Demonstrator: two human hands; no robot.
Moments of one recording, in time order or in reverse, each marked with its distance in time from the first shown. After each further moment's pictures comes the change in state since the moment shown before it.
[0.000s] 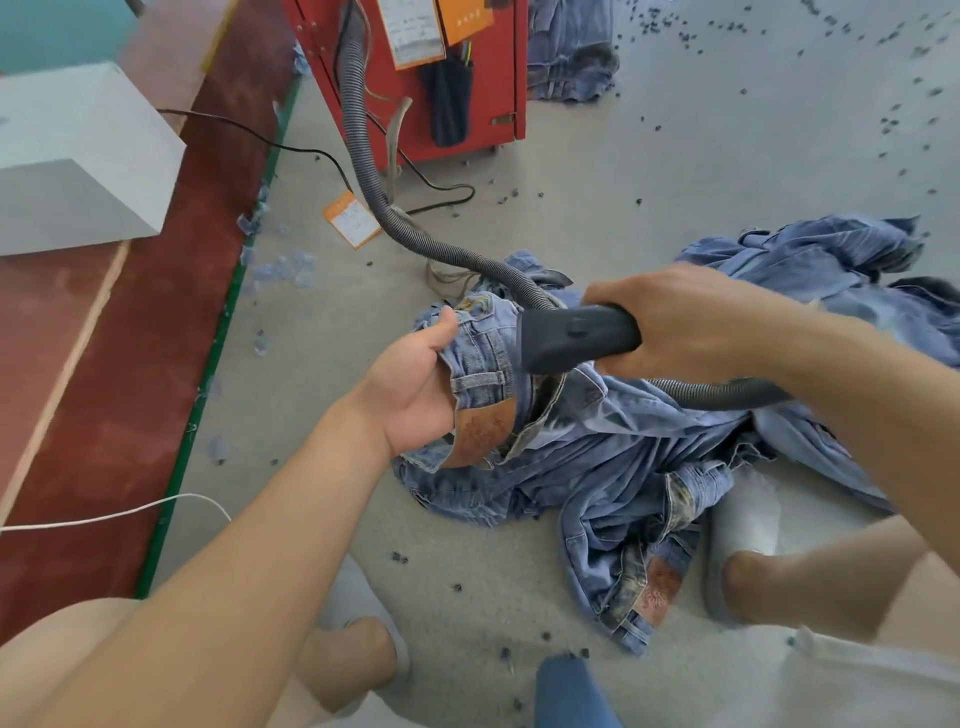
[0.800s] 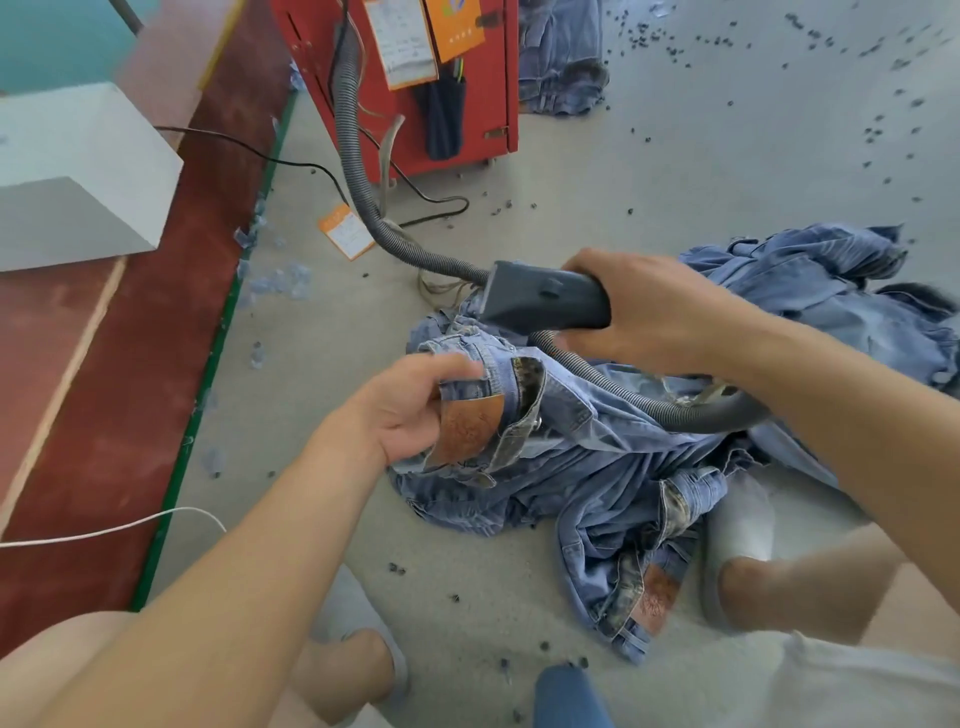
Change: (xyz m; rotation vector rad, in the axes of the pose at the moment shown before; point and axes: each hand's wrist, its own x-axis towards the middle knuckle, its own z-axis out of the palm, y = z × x) left_hand -0.003 0.003 0.004 0.152 0.063 -0.025; right_hand 0.011 -0.006 -0.001 0.132 0.172 0.067
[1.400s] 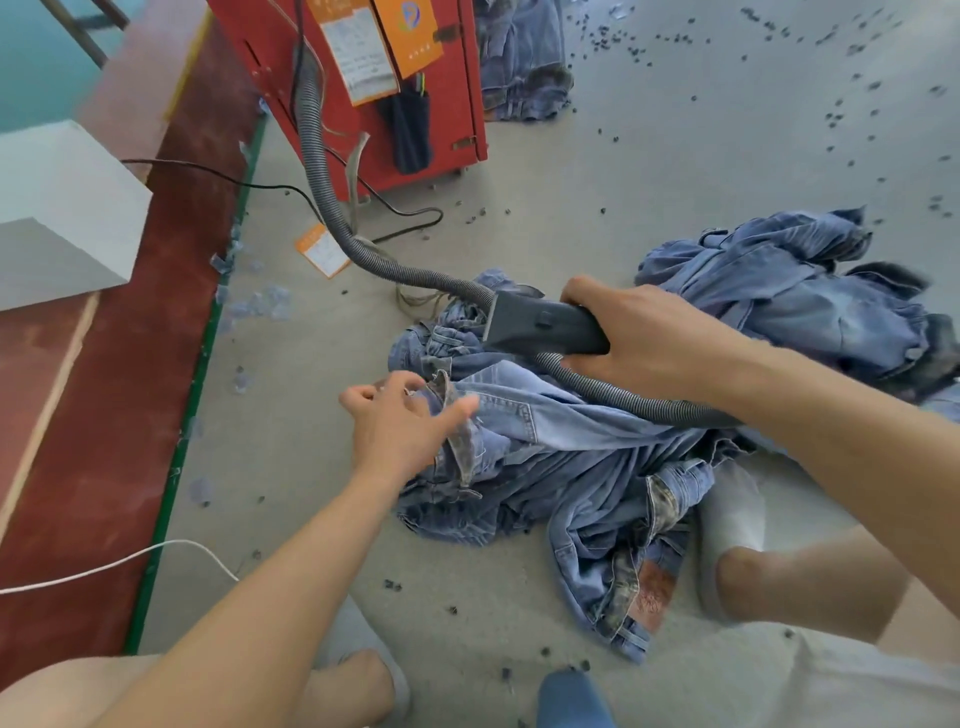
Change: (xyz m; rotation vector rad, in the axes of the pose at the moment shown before) left_hand 0.025 -0.049 -0.020 0.994 0.802 0.176; right_hand -0.023 0.032 0.017 -0.040 0.026 0.010
